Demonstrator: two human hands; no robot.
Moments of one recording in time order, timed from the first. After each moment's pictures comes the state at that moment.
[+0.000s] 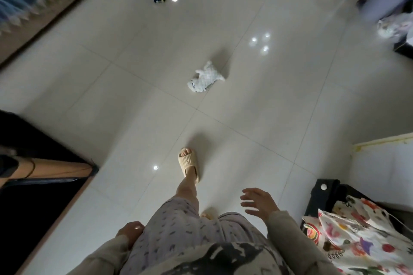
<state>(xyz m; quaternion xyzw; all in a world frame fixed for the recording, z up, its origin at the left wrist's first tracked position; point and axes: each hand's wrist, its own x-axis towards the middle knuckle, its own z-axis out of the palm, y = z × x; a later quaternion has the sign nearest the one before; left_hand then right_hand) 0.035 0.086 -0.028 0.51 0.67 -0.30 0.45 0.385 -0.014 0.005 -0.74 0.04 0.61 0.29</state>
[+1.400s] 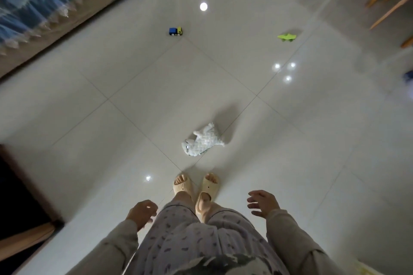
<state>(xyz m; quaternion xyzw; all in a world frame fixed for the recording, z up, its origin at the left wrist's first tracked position) 0.352 0.515 -0.009 0.36 0.73 -0.15 0.57 0.697 0.457 -0.002 -0.78 -0.02 0.60 0.17</state>
